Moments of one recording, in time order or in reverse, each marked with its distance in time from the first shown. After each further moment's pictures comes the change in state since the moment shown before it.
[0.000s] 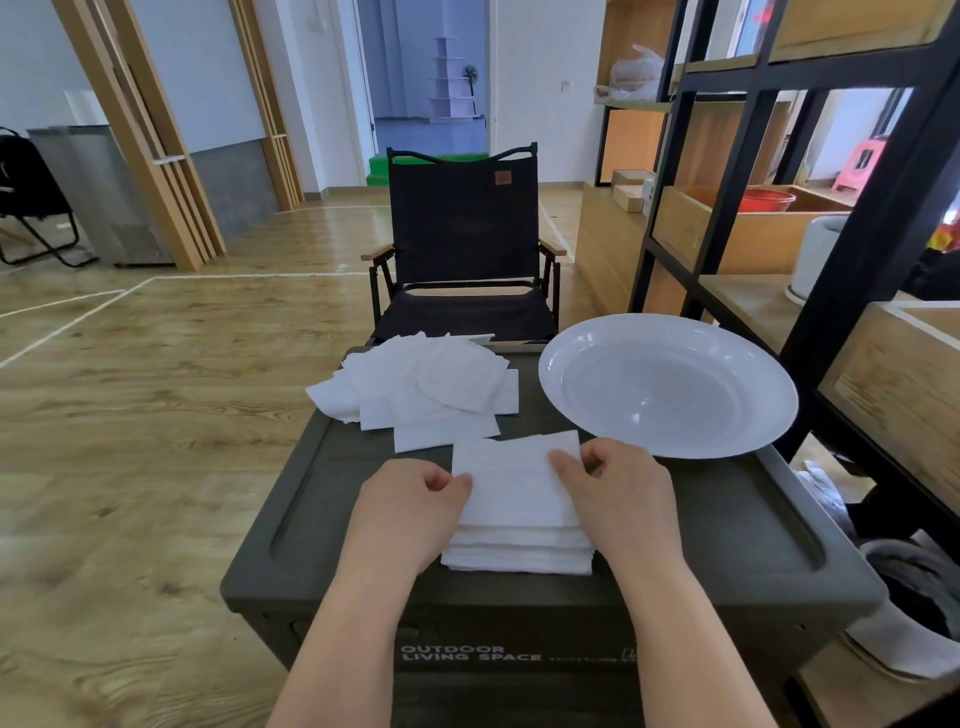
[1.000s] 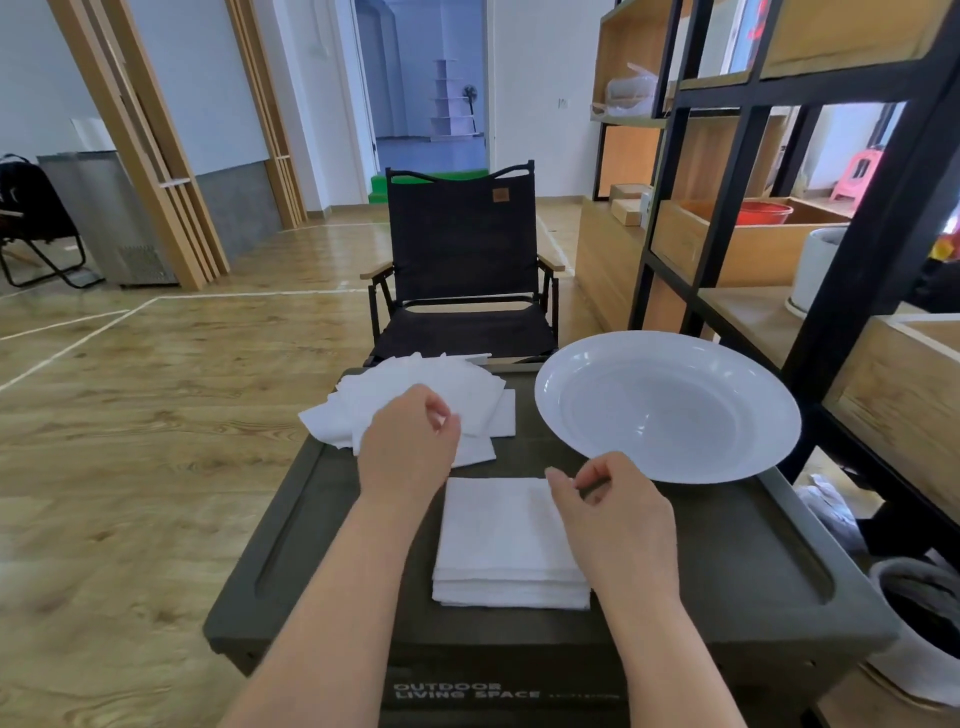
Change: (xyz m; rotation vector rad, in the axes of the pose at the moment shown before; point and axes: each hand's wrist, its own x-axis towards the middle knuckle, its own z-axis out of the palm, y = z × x) left_hand 0.078 0.017 0.010 0.128 0.290 0.260; right_hand -0.003 -0.003 0.003 0.116 0.085 0.097
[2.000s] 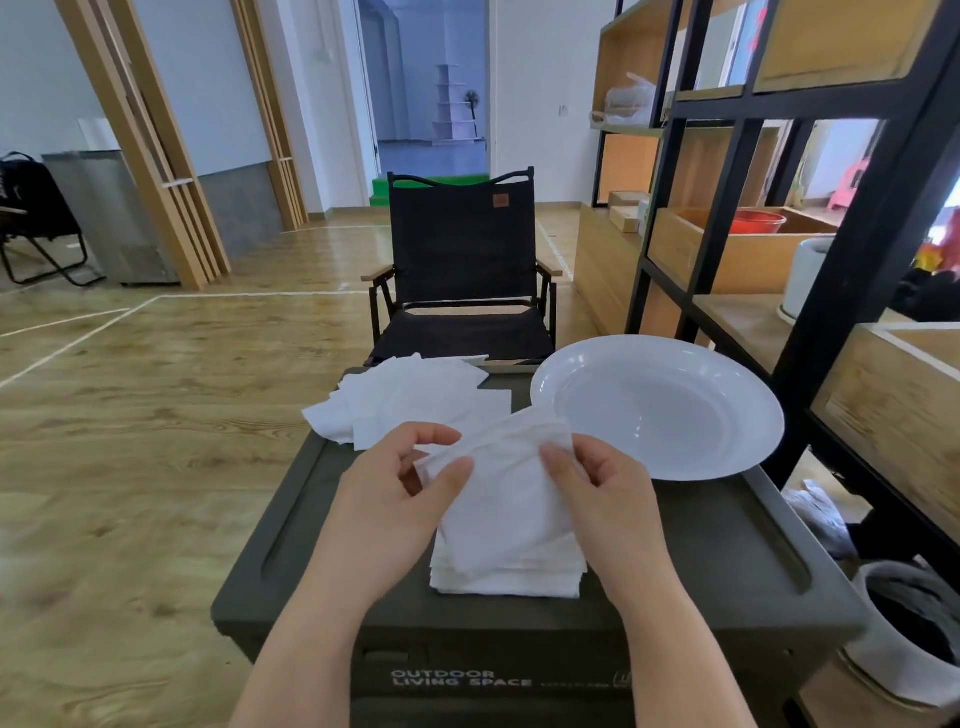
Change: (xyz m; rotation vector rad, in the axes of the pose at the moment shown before) left_hand -0.076 0.007 -0.058 -0.487 -0.180 -0.001; right_hand 0.001 -0.010 -0.015 0.430 -0.249 -0.091
